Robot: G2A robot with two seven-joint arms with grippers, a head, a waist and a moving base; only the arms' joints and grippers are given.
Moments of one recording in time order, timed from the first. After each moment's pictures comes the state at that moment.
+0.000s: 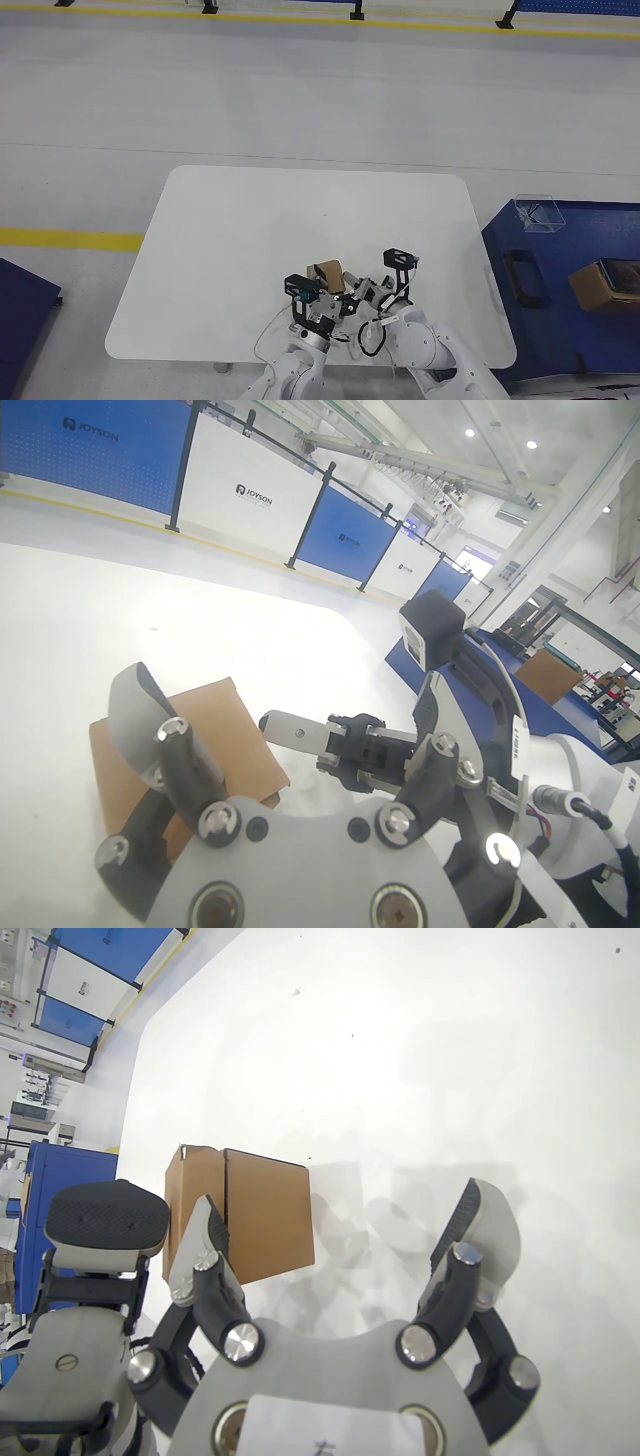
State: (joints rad) left arm 1.29 -1.57 -0.88 -1.26 1.08 -0.05 0.48; right arm -1.37 -1.20 1.12 -1.67 -0.62 0.33 0.35
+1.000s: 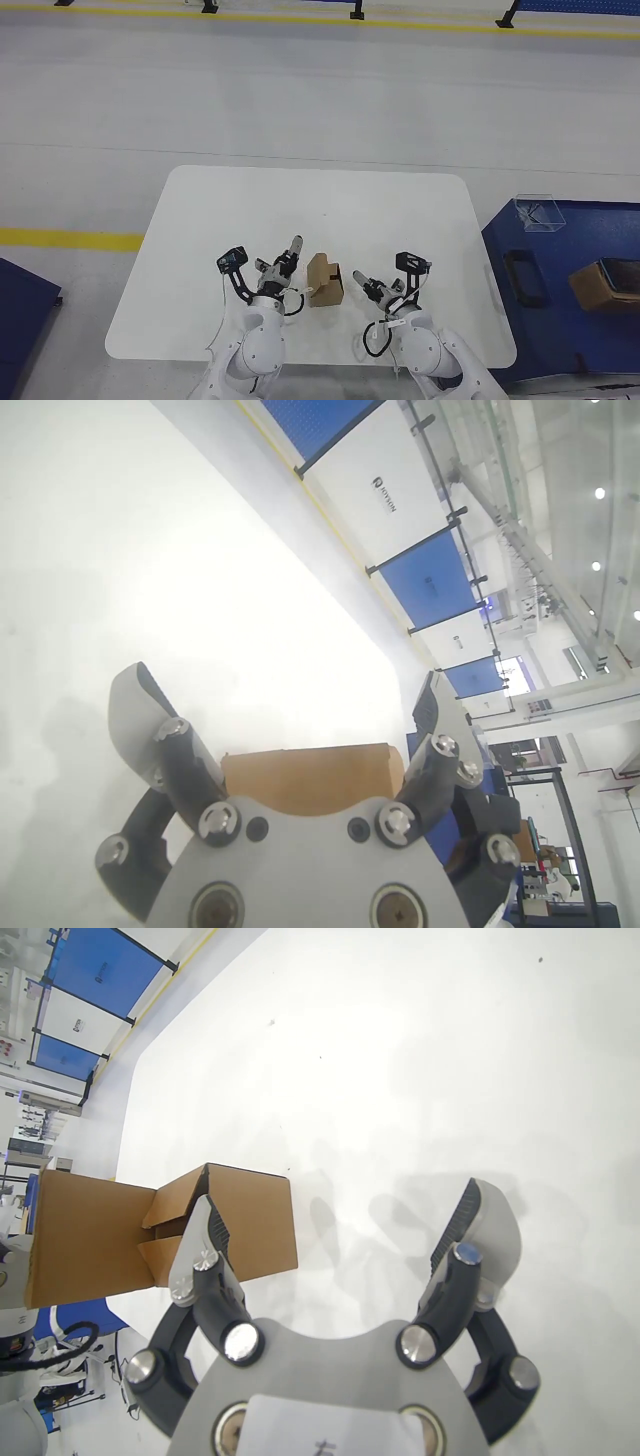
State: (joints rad) left arm 1.37 -1.55 -1.15 -1.60 0.65 0.28 0.07; right arm -1.43 -1.22 1.17 -1.69 -0.61 0.38 0.29
